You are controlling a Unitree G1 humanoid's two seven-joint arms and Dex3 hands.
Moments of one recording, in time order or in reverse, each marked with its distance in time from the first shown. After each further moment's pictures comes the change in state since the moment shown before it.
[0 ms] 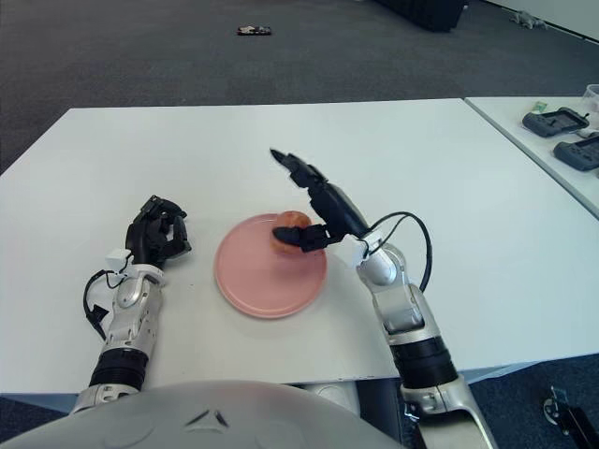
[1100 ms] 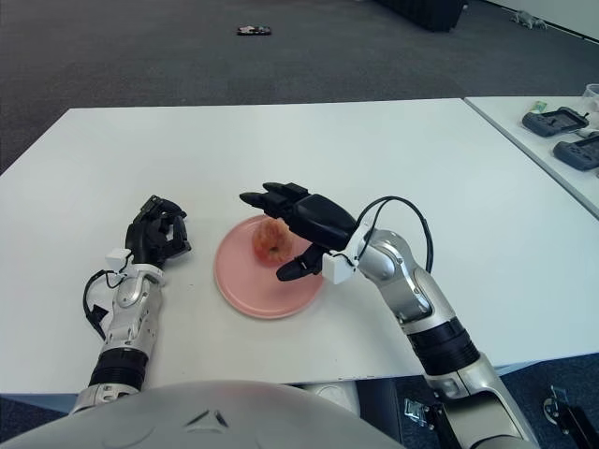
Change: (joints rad) left arm -0.002 0.000 0.000 -0.001 0.002 0.006 0.004; right arm -0.113 -0.247 0.150 -0.042 -0.174 -0.059 0.322
